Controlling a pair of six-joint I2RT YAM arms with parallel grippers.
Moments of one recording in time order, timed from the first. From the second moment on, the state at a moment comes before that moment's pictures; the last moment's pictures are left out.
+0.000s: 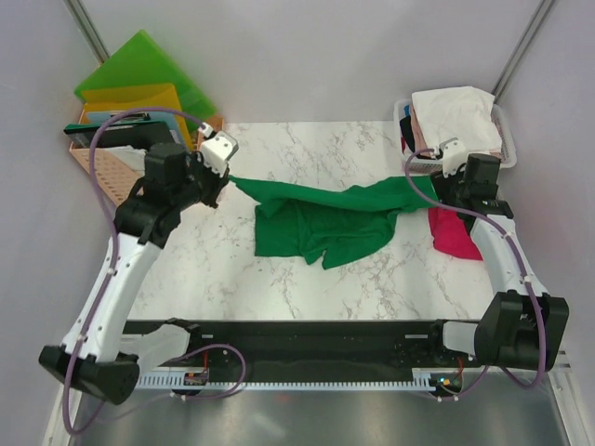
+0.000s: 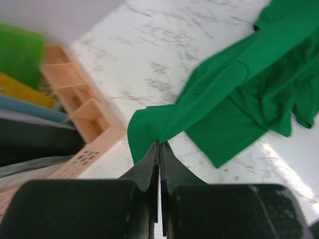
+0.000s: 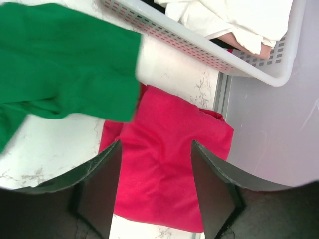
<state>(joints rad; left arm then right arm) -0.30 1.12 1.31 -0.69 0.20 0.34 -0.13 1.27 0.97 -0.30 -0.01 -0.52</state>
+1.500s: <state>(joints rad) -0.21 0.77 0.95 -0.64 0.12 0.44 0.25 2.12 1.65 -0.67 -0.32 -0.40</state>
